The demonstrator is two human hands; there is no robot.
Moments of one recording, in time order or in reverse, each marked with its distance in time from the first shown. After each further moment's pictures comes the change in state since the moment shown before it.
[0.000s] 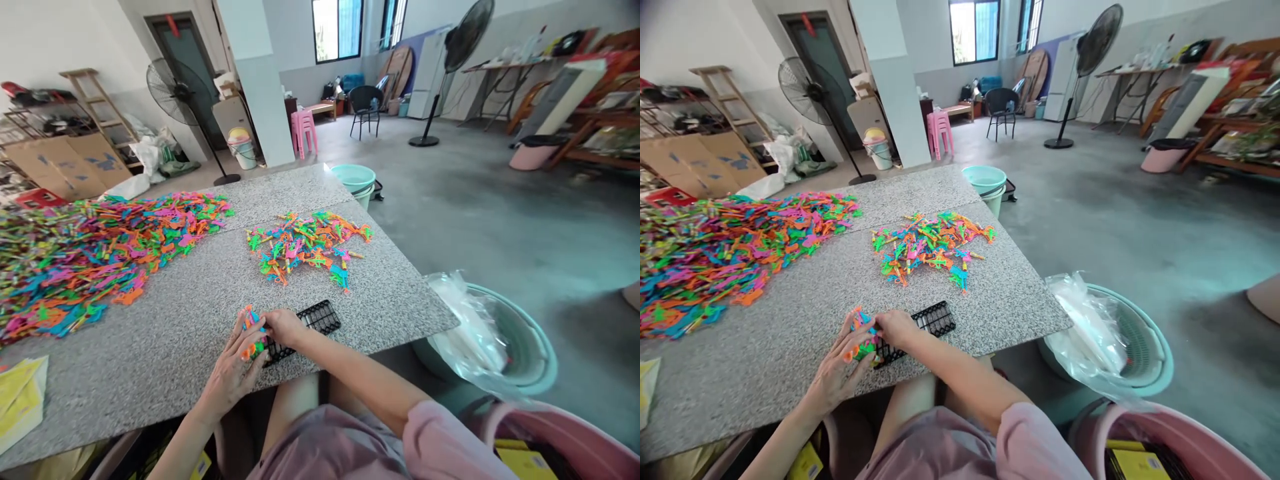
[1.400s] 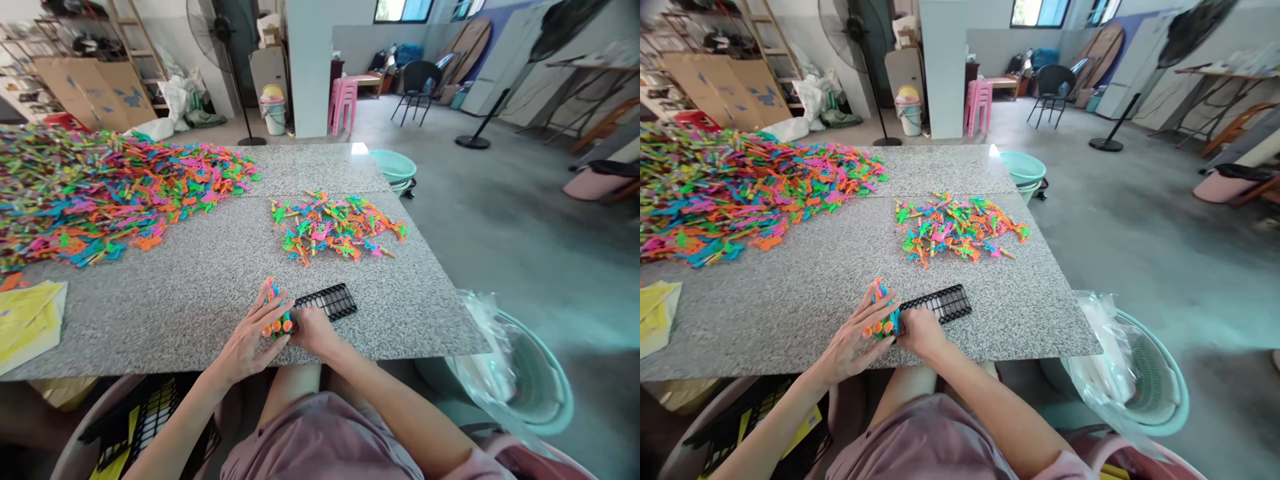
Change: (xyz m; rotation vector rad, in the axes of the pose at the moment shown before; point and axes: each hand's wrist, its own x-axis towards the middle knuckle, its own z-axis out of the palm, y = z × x) left_hand 0.004 0.005 -0.002 -0.137 -0.034 -0.107; right_hand -0.038 -0.028 -0.012 -0.125 -0.148 0.204
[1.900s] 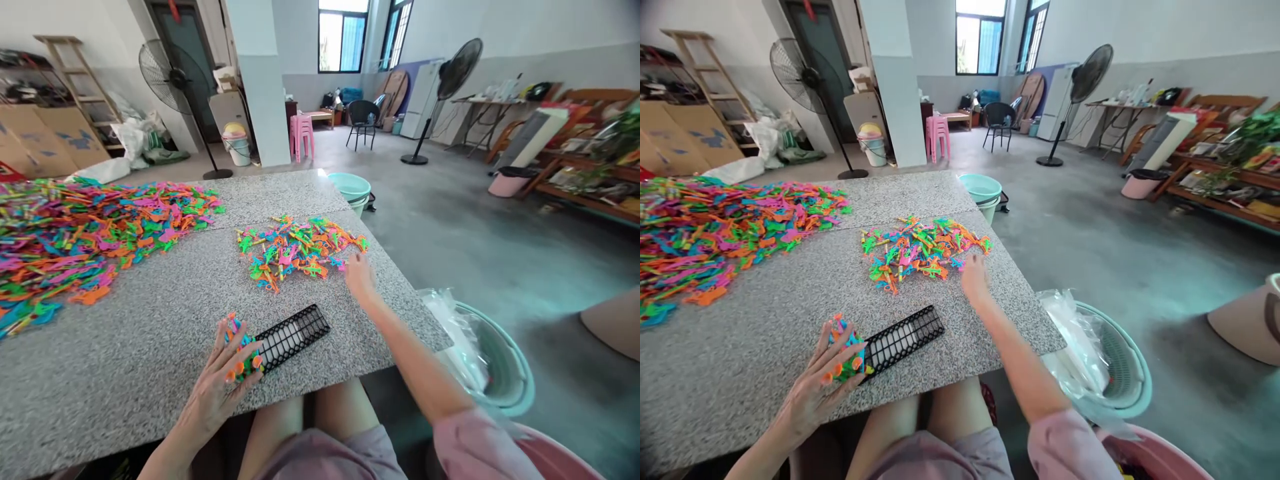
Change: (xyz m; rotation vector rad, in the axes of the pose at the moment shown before) left_hand -0.001 -0.012 0.014 0.168 0.141 0.062; right_hand 0.008 0.148 -0.099 -0.217 0.451 0.564
